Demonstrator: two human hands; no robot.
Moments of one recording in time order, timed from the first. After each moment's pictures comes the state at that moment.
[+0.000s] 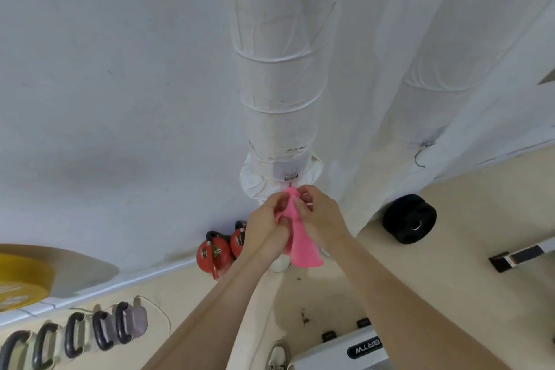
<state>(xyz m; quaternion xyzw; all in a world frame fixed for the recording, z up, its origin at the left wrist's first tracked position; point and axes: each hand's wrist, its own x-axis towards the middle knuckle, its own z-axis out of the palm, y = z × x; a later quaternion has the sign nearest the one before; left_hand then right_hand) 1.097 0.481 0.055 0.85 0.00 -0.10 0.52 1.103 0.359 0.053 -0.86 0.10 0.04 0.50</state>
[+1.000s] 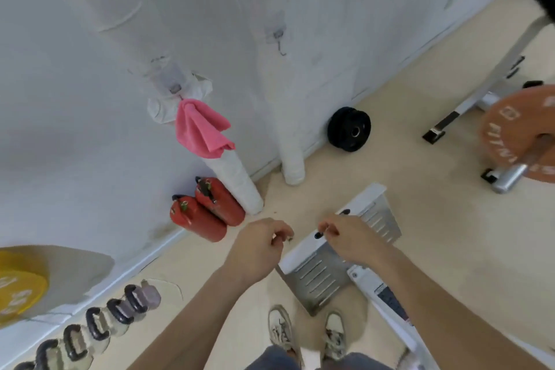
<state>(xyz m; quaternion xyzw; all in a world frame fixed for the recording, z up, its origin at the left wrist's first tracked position) 0.807 0.432 0.046 0.90 -0.29 -0.22 0.23 0.734 0.241 0.011 -0.87 0.18 0.21 0.40</state>
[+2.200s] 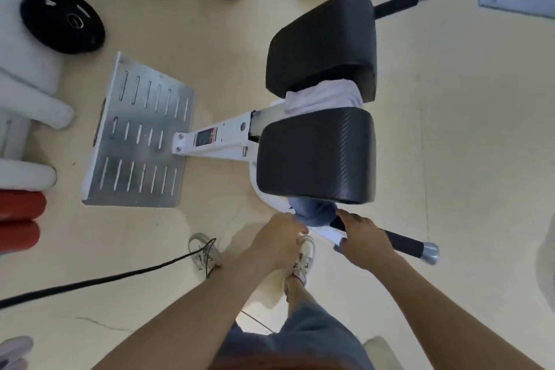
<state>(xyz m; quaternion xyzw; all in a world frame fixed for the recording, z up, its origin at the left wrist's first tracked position) 0.249 0.371 -0.154 0.60 -0.64 -0.47 -0.04 0.054 0.333 -0.147 -0.71 0.59 0.26 0.29</state>
